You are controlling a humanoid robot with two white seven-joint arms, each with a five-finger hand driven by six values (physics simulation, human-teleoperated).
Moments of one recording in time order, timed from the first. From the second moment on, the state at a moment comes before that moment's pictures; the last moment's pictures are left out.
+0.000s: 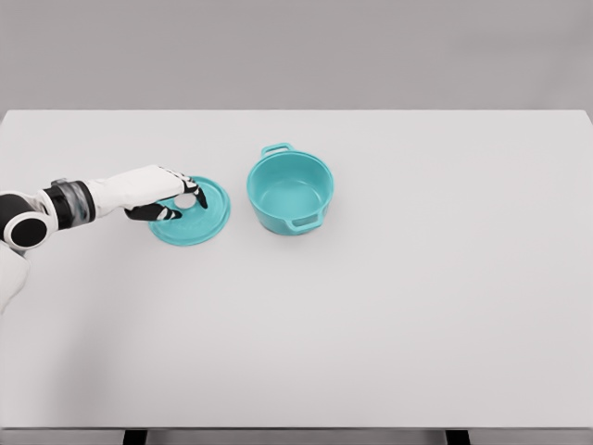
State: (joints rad) left arm -0.55 0.50 -0.35 -1.16 -0.61 -0.61 -0.61; right arm 0.06 0.00 -0.30 0.08 0.25 -0.01 0.09
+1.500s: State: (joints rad) left arm -0.65 0.60 -0.44 -1.36 -0.55 -0.61 -0.61; right arm 0.06 0.00 -0.30 0.08 0.25 -0.01 0.09
